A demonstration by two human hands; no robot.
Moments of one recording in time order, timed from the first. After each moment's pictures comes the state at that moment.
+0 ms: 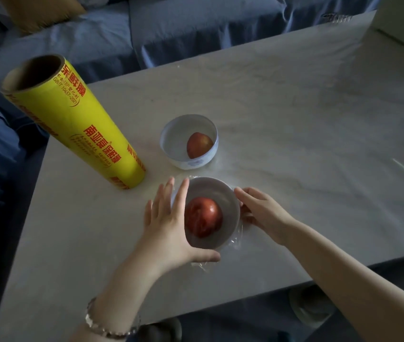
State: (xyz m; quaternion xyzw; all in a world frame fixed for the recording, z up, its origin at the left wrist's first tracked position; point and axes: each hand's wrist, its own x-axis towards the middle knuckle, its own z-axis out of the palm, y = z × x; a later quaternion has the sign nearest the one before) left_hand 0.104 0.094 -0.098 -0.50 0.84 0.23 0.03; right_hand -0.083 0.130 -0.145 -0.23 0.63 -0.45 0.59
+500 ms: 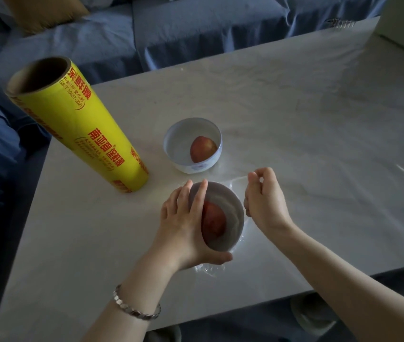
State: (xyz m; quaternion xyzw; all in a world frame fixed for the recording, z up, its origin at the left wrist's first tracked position) left_hand 0.092 0.083 -0.117 -0.45 0.87 0.18 0.04; right_hand -0.070 0.115 -0.125 -0.29 0.71 -0.53 0.35
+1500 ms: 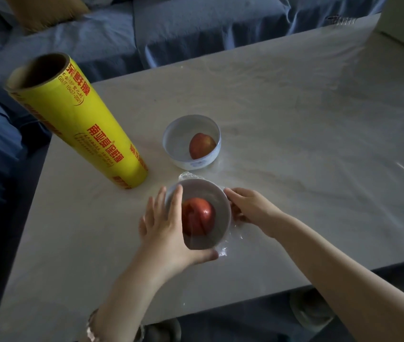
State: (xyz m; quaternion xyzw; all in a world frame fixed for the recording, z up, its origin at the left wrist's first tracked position) left_hand 0.105 0.102 -0.101 -0.56 0.79 0.23 0.02; right_hand -0.075 0.108 -0.144 -0.30 0.65 -0.37 0.59
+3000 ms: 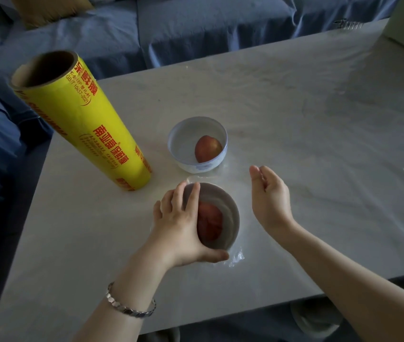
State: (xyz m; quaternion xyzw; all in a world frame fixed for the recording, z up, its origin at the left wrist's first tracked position) left_hand 0.098 0.074 -0.111 -0.49 0.85 0.18 0.10; right_hand -0.073 0.105 -0.134 -0.36 0.74 -0.52 0.23
